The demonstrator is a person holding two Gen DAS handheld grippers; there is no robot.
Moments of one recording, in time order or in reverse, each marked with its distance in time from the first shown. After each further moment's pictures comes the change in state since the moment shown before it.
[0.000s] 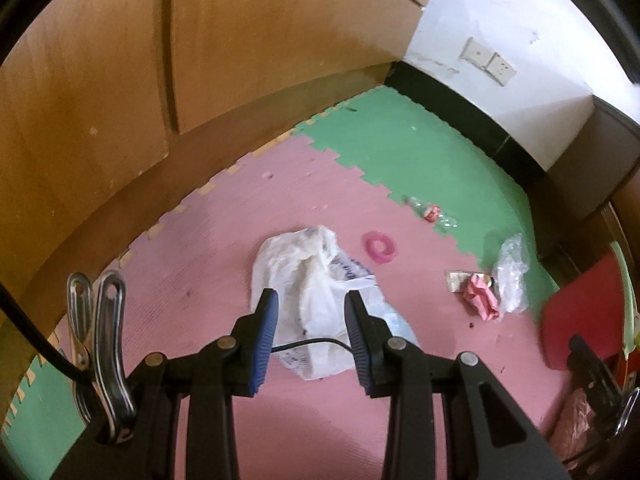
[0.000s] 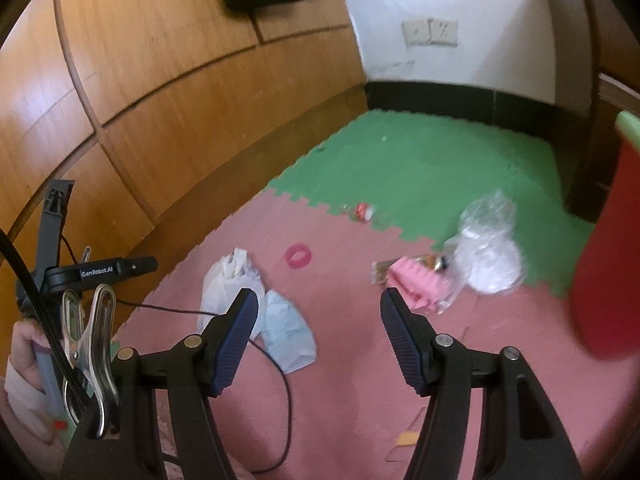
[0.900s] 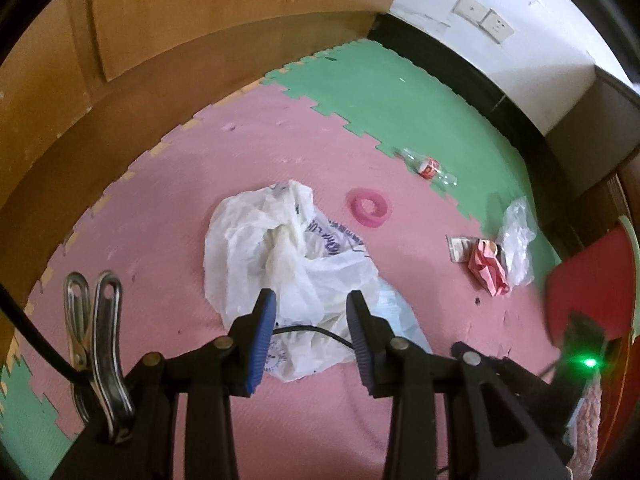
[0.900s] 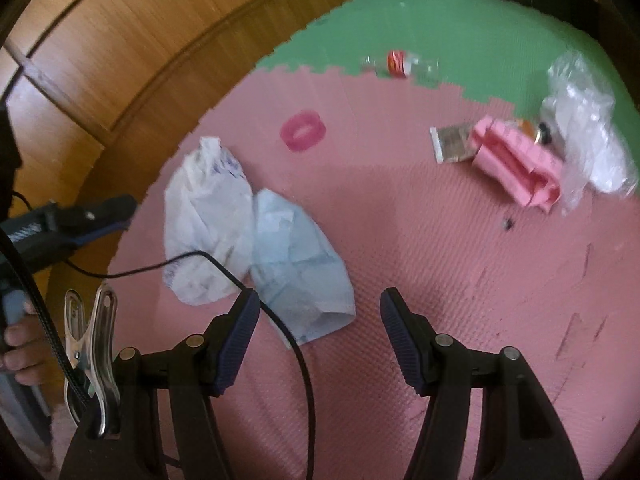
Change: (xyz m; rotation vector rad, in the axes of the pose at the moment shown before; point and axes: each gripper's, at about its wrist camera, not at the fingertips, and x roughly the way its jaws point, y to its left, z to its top) left arm 0.065 -0.023 -0.008 0.059 0.127 -0.052; right arm 0.156 0.004 -0.052 0.089 0.356 0.050
